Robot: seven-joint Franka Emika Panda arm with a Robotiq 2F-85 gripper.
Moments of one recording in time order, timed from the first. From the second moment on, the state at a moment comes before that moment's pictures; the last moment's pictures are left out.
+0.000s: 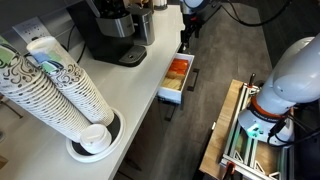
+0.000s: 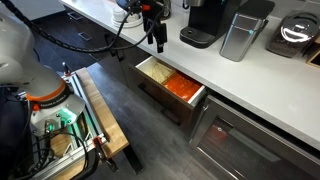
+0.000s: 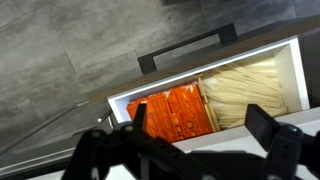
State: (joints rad) arm -0.16 -0.30 -0.13 -2.45 -0.23 2.12 0.00
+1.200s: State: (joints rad) arm -0.23 -0.21 -0.39 -2.47 0.30 2.17 -0.34
